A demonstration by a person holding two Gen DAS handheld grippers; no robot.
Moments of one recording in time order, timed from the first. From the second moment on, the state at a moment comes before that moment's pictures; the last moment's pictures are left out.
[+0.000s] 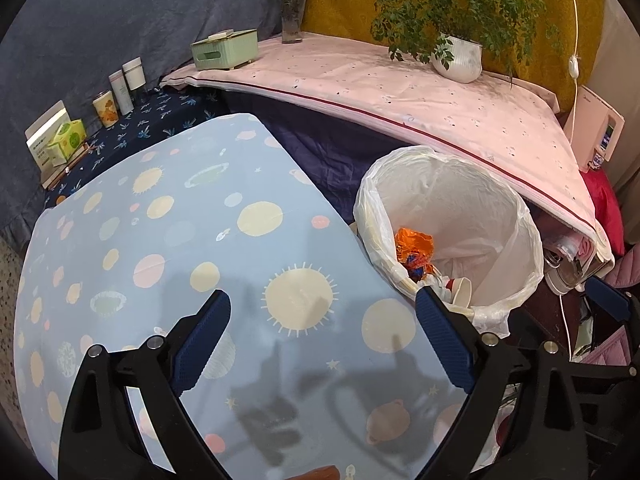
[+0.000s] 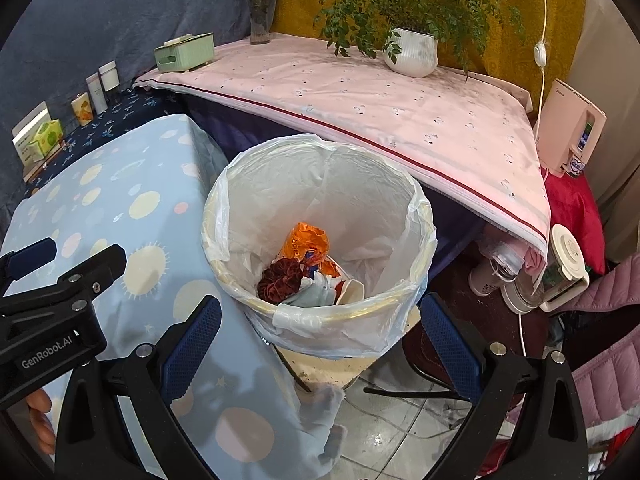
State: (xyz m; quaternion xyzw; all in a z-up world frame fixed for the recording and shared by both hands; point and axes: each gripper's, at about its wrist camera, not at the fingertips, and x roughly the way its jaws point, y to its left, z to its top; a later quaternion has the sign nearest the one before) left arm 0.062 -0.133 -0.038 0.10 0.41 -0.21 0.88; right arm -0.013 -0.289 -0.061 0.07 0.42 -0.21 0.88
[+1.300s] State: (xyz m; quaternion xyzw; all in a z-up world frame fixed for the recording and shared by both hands) left arm 0.063 -0.133 -0.044 0.11 0.41 -0.19 0.89; right arm -0.016 -0.296 -0.066 0.07 0.42 -0.22 0.88
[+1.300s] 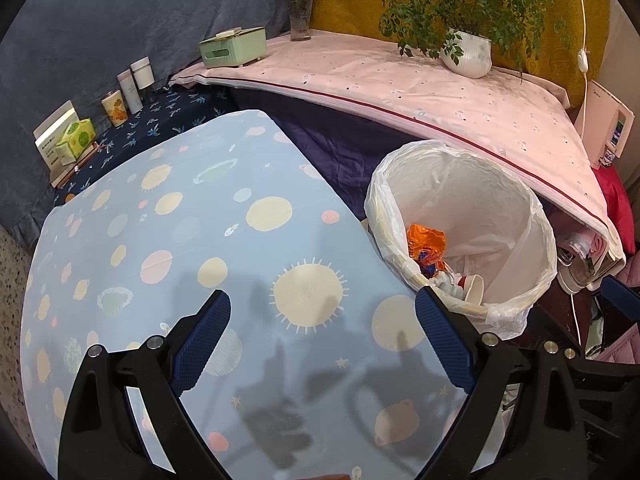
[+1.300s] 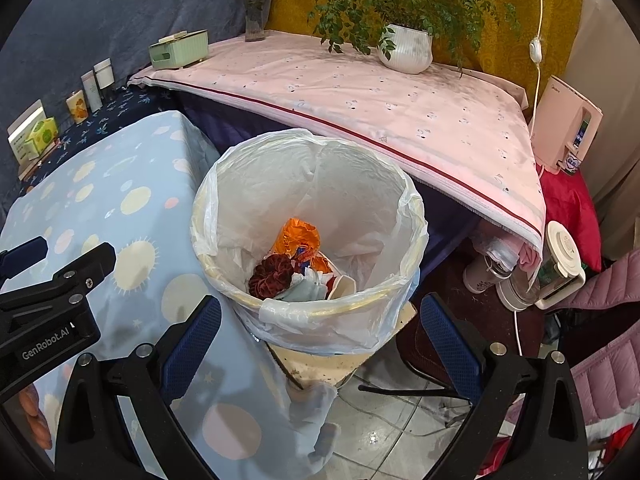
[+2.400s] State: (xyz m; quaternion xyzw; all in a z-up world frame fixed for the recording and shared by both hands) left arm 0.060 -0.141 -0.050 0.12 0.42 -0.19 0.88; right arm -0.021 -0.301 -0.070 0.07 0.42 -0.22 0.88
